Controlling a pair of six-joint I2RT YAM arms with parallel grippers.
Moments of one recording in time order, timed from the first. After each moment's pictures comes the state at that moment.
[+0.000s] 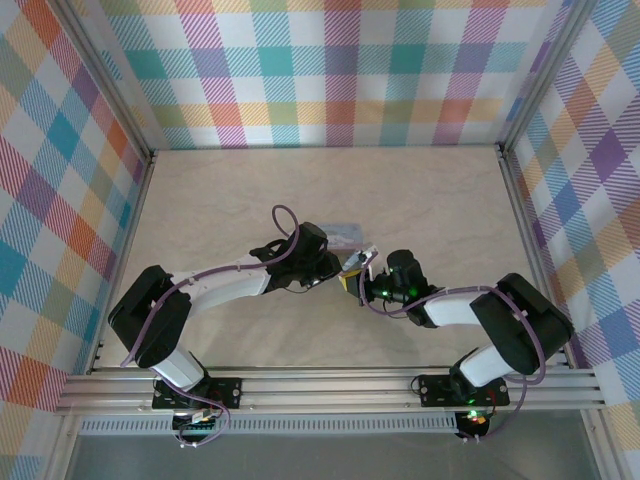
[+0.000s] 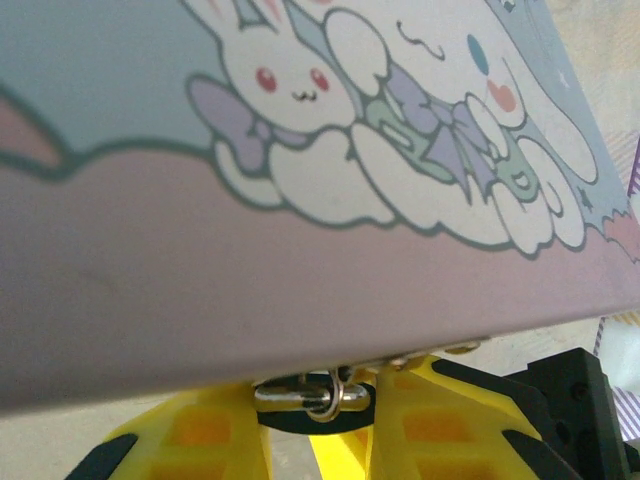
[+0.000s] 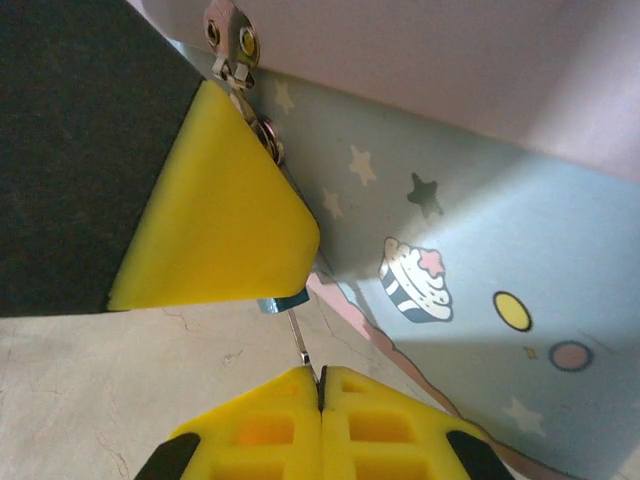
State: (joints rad) left arm -0.81 1.60 0.97 -0.22 0.11 -1.13; right arm 0.62 1.50 0.38 0.63 -0.42 0.28
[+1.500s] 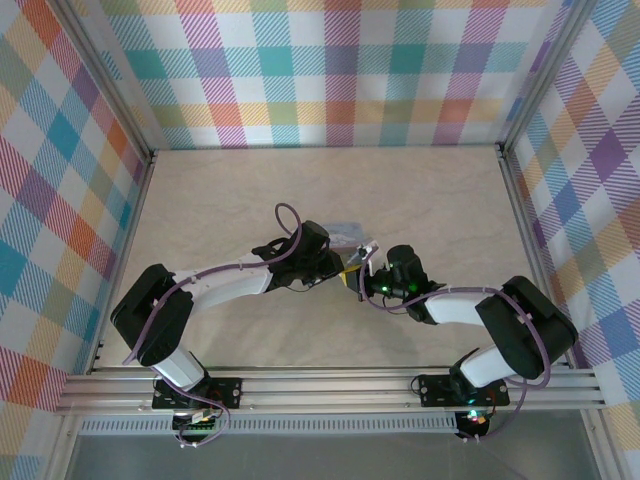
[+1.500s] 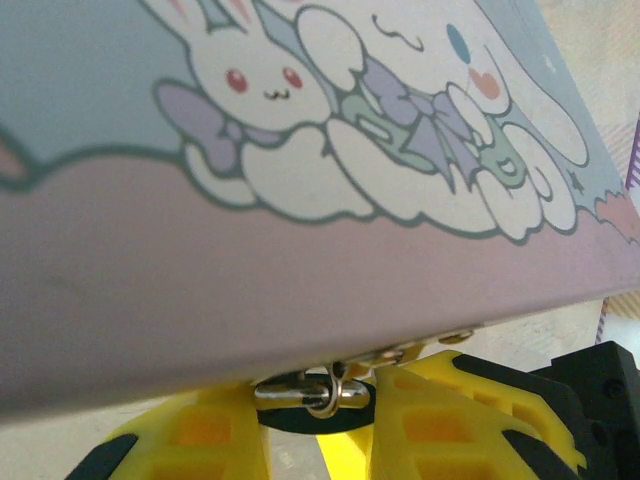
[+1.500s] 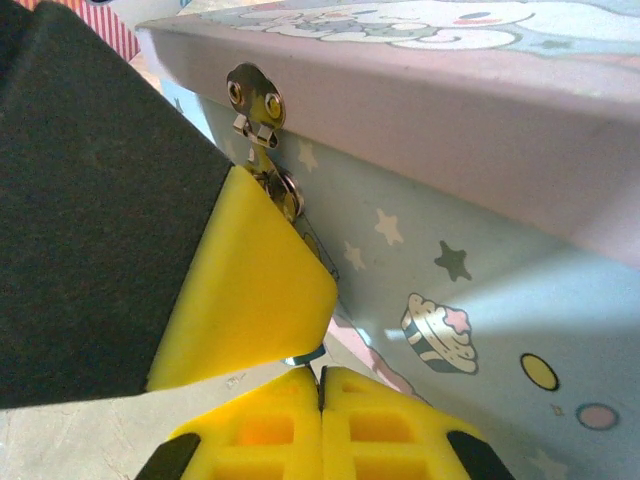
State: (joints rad) left arm -0.81 1.61 0.99 -0.22 0.11 -1.11; right arm 0.61 1.46 0.42 0.57 -0.41 0.28
